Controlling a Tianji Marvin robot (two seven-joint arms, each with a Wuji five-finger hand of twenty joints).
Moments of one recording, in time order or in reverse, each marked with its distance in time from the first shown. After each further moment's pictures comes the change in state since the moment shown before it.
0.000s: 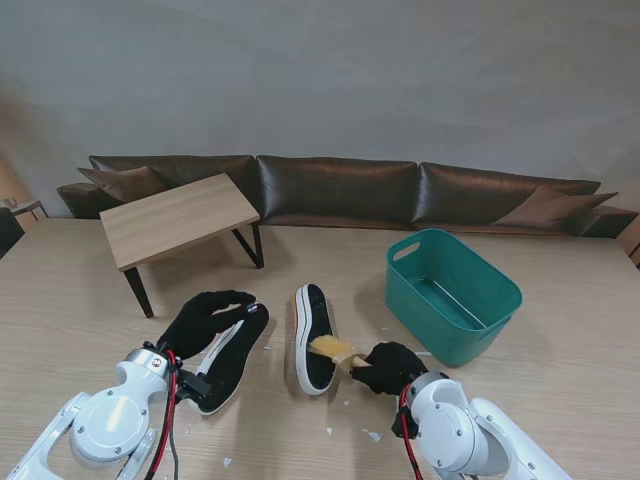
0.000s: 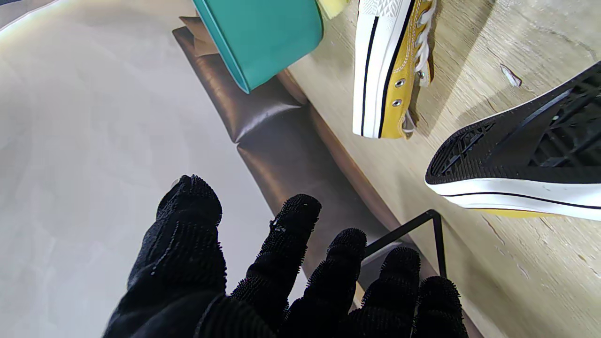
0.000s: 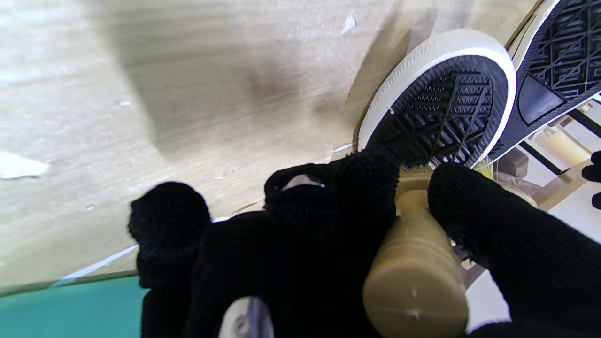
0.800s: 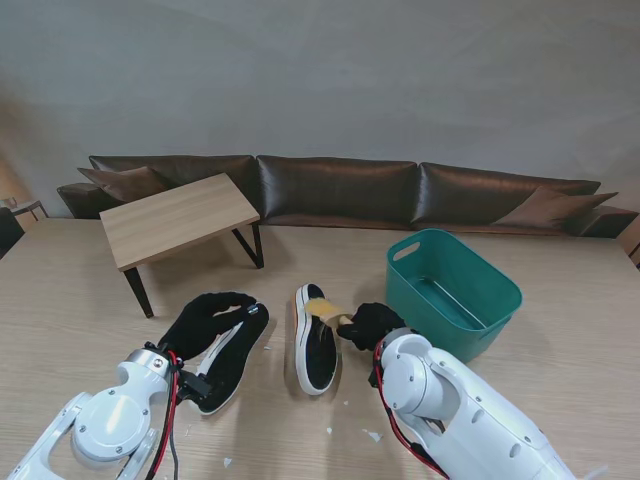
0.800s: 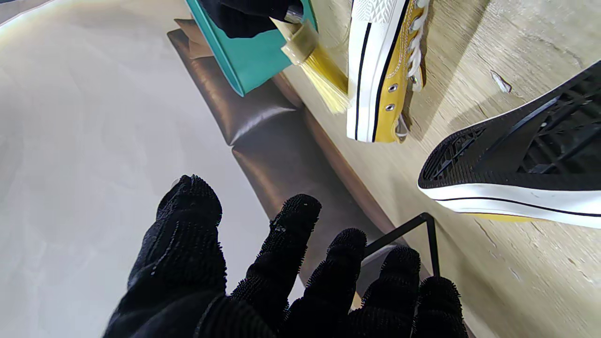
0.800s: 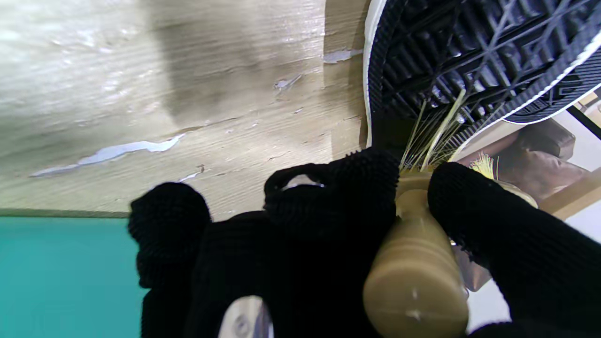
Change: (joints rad) left arm -0.002 0.001 0.005 0.002 0.002 0.016 -0.004; right arm 0.322 -0.063 -0.217 0.241 0.070 0.131 -0.118; left_hand 0.000 0.000 0.000 0.000 0.000 0.000 0.000 0.000 0.000 0.000 0.000 0.000 0.000 0.000 0.000 0.000 0.000 0.000 0.000 0.000; right_hand 0.000 0.000 0.000 0.000 0.000 0.000 0.000 0.000 0.000 0.000 0.000 0.000 0.000 0.000 0.000 -0.004 0.000 0.000 0.000 0.000
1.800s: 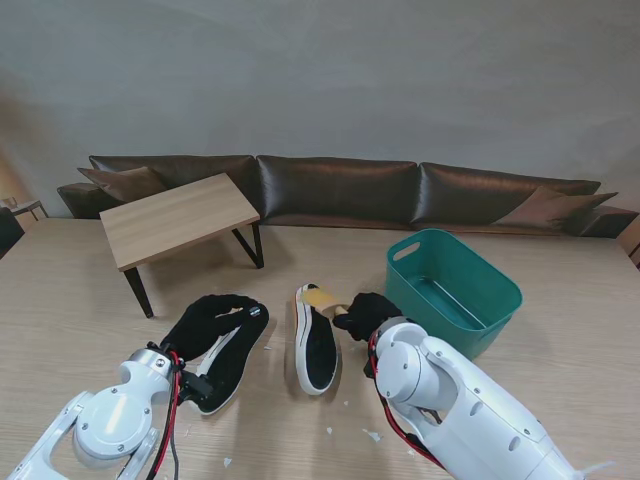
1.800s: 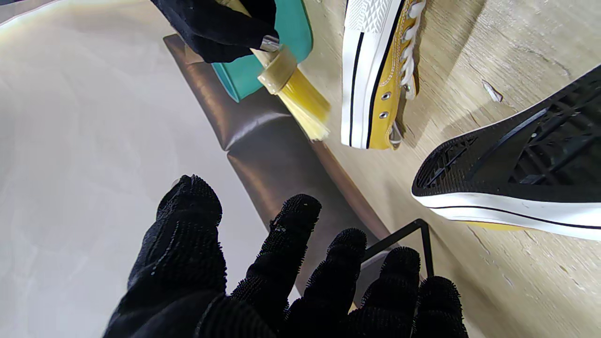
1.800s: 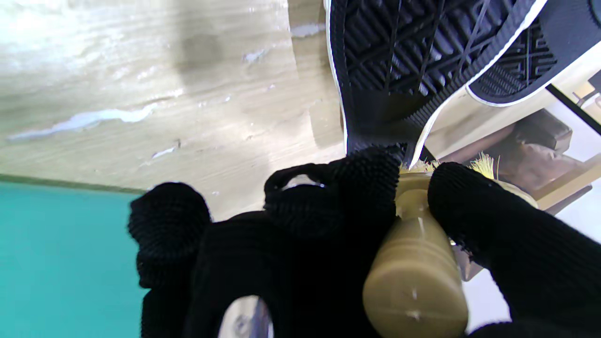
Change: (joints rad) left arm -0.007 0.001 0.006 0.006 -0.002 0.016 -0.013; right arm 0.020 0.000 -0.004 -0.065 -0.006 0.078 0.040; left_hand 0.000 0.000 0.000 0.000 0.000 0.000 0.000 0.000 0.000 0.000 0.000 0.000 0.000 0.000 0.000 0.000 0.000 0.000 0.000 0.000; right_hand 0.000 0.000 0.000 0.000 0.000 0.000 0.000 0.000 0.000 0.000 0.000 0.000 0.000 0.000 0.000 0.000 0.000 0.000 0.000 0.000
